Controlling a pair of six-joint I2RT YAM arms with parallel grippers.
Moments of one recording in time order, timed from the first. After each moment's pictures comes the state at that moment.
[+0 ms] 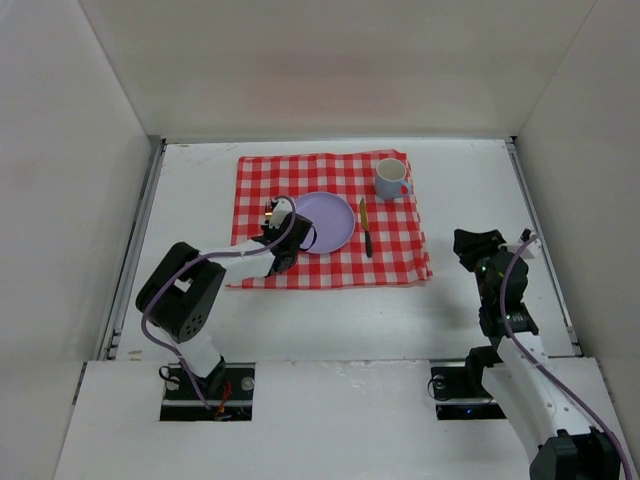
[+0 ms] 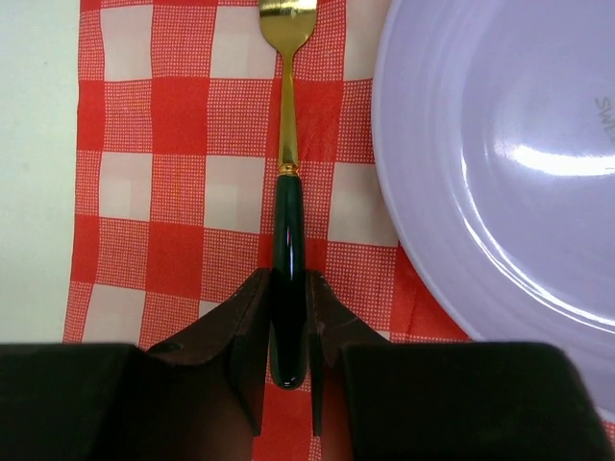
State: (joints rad) left arm -0.62 1.67 0.84 -0.10 -0.65 -0.40; right arm 0.08 0.61 0.28 0.18 0.18 0.84
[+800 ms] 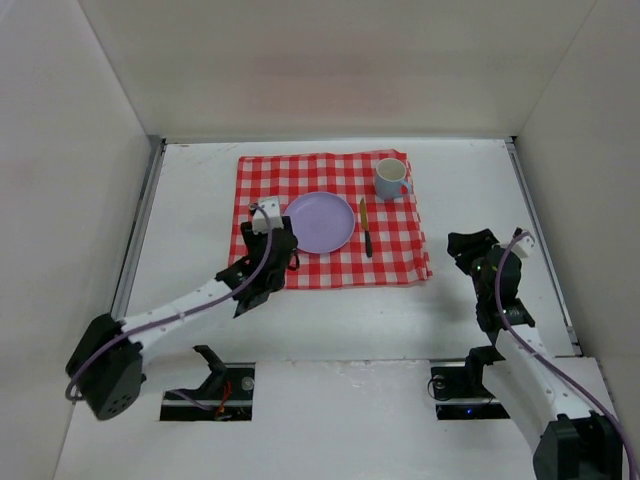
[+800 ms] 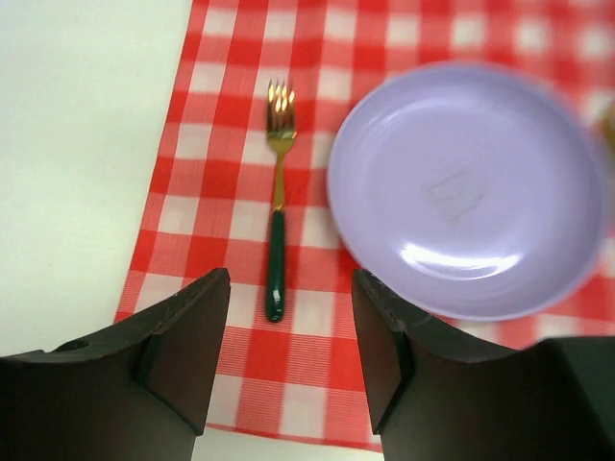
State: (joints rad) left arm -0.79 1.24 0.69 -0.04 -0.83 -0.42; right arm 0.09 0.69 0.28 0.16 0.18 0.84
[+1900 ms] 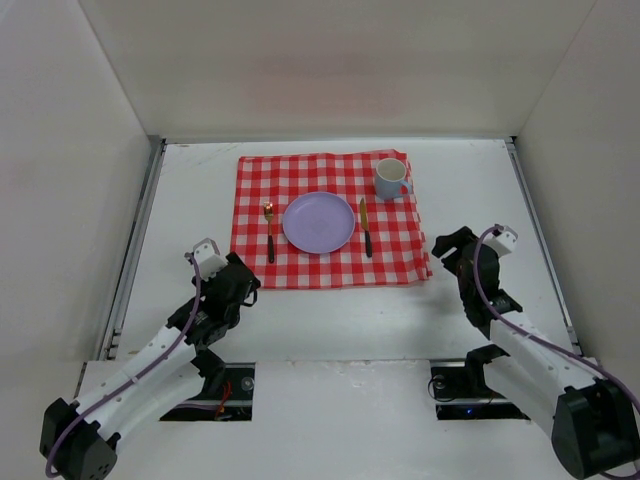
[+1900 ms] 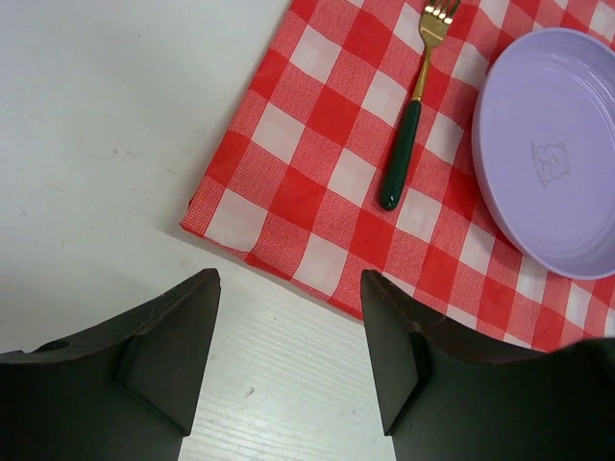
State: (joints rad) left arm -0.64 0.65 0.40 -0.48 -0.69 -0.94; right arm 0.27 0.85 0.31 0.17 0.42 0.75
